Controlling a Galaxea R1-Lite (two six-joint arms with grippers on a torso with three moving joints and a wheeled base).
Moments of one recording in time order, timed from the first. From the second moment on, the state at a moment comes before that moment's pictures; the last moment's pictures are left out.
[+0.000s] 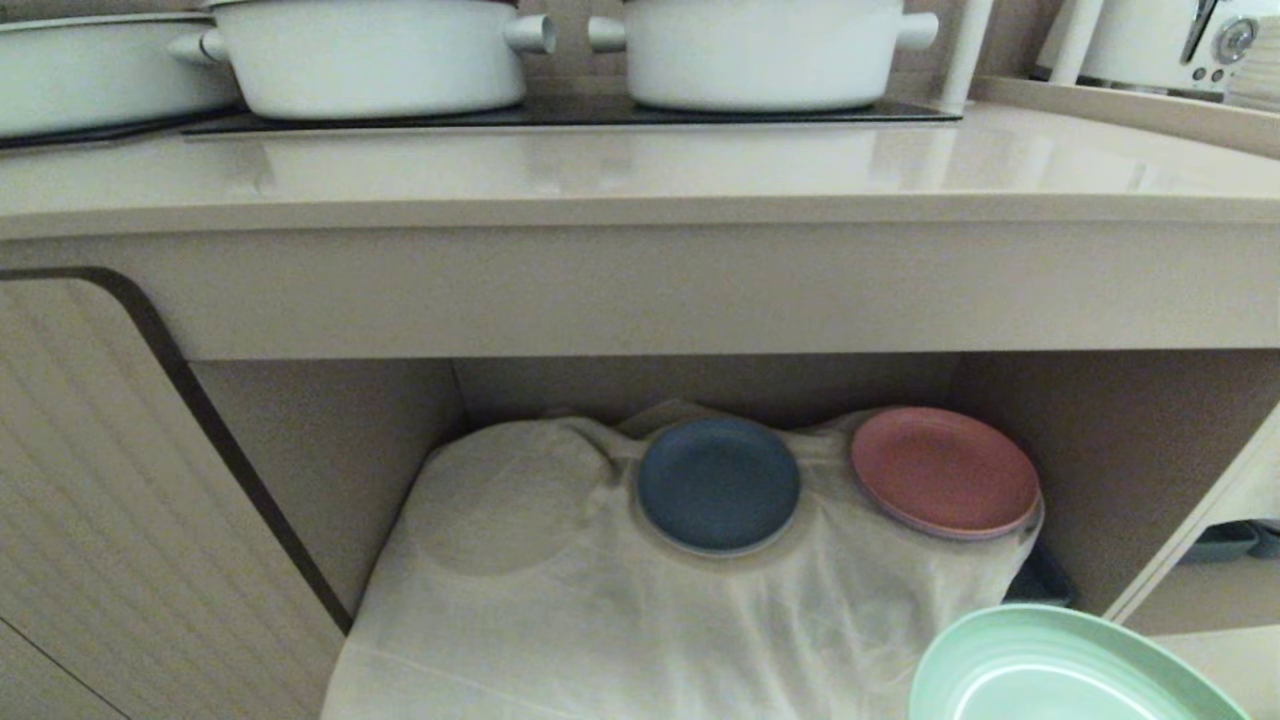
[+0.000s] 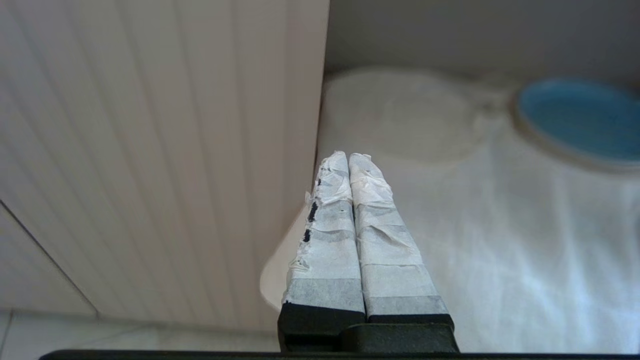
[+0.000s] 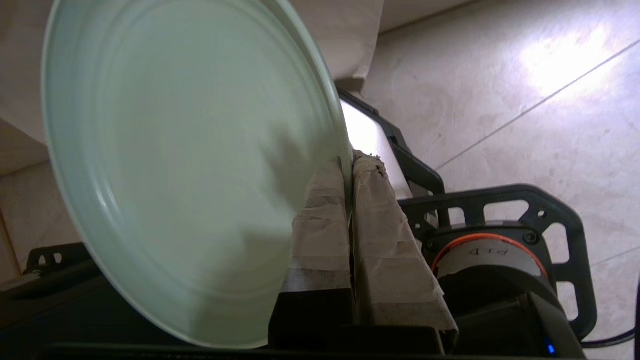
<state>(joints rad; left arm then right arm) 0.00 0.00 0.00 0.00 0.03 -0.11 0.27 0.81 -0.63 0.72 0.04 0.61</state>
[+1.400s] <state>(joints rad) 0.00 0.00 0.00 0.00 0.03 -0.11 0.27 0.82 -0.63 0.72 0.04 0.61</state>
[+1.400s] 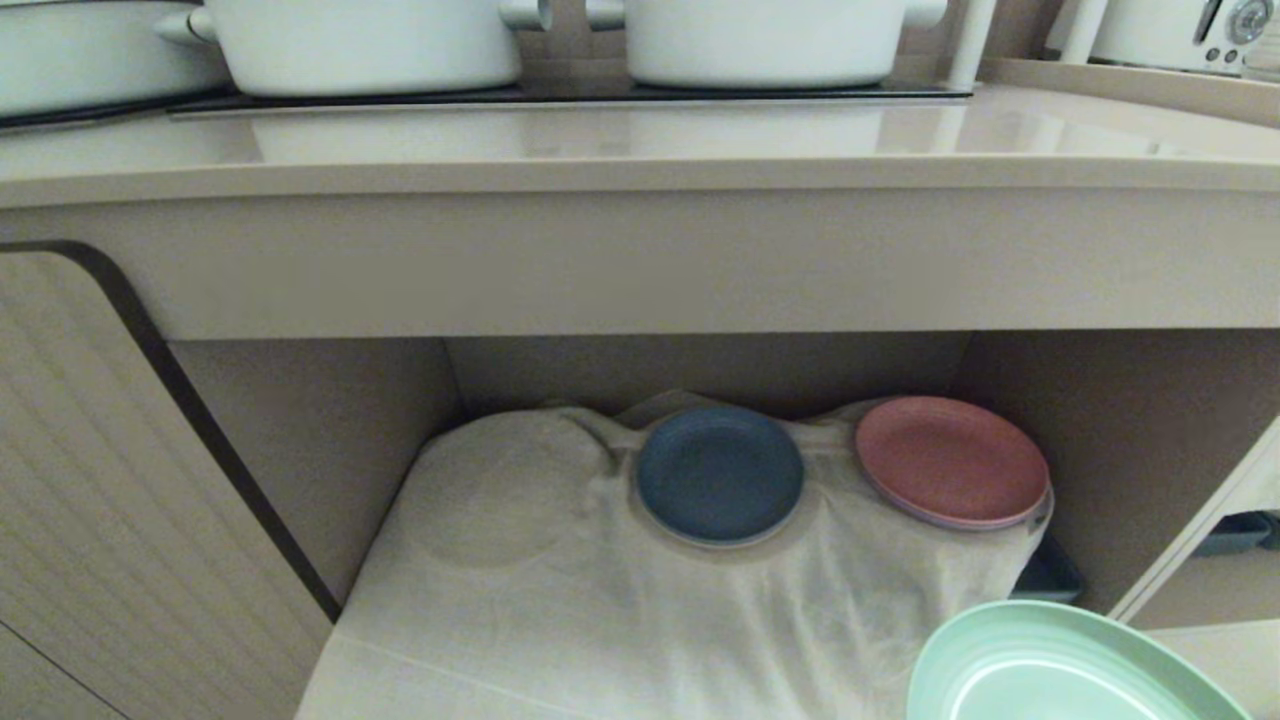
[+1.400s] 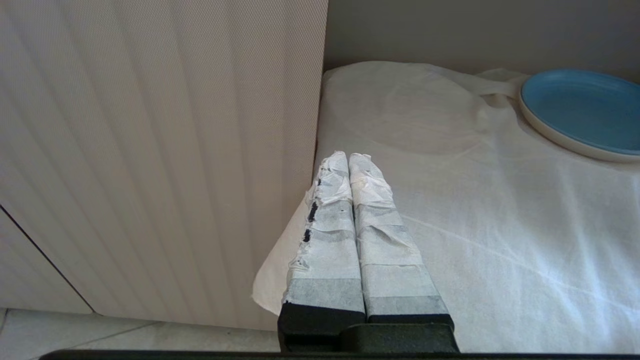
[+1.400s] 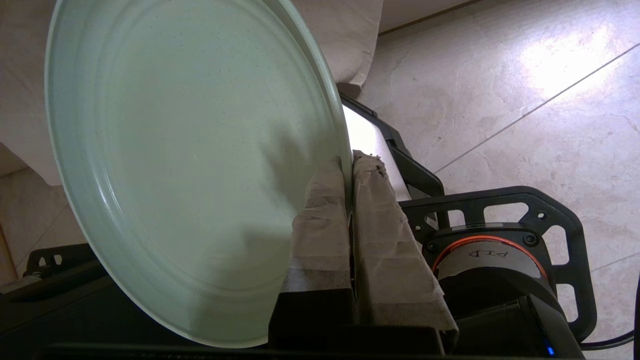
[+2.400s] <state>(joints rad) 0.00 0.00 0.00 0.00 0.03 -0.11 0.27 0.83 -0.63 0.71 0.04 0.61</state>
